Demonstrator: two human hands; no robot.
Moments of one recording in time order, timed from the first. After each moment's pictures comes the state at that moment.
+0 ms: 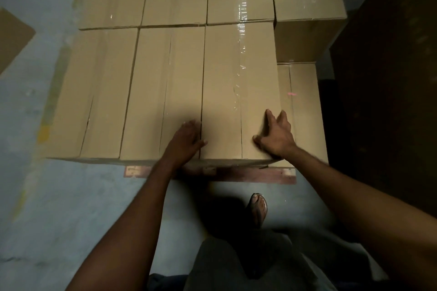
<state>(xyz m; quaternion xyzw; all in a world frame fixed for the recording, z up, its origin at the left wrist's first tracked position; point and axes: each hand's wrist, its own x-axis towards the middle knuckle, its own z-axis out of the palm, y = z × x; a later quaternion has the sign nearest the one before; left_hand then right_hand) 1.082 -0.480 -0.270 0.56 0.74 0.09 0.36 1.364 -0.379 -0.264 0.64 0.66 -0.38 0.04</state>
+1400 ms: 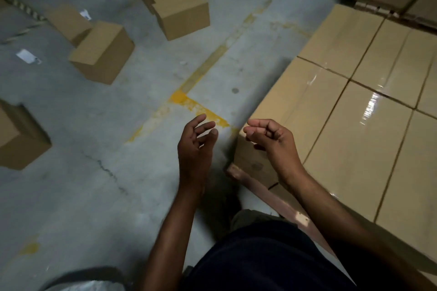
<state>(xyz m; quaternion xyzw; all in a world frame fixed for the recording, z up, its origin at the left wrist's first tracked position) 0.765 -0.824 -0.061 0.10 0.72 0.67 0.17 0.866 -0.679 -0.043 0.34 0.61 -0.70 -0.17</state>
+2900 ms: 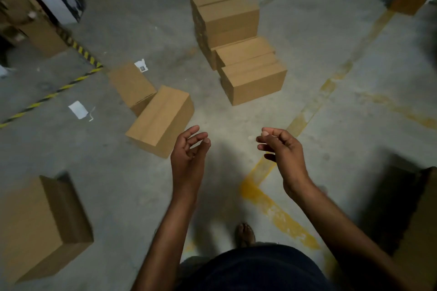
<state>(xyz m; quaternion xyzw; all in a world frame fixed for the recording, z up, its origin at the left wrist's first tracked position) -0.093 -0.835 -0.039 0.02 0.72 0.68 0.12 -0.001 -0.652 -0.042 0.36 0.59 -0.71 -0.17</state>
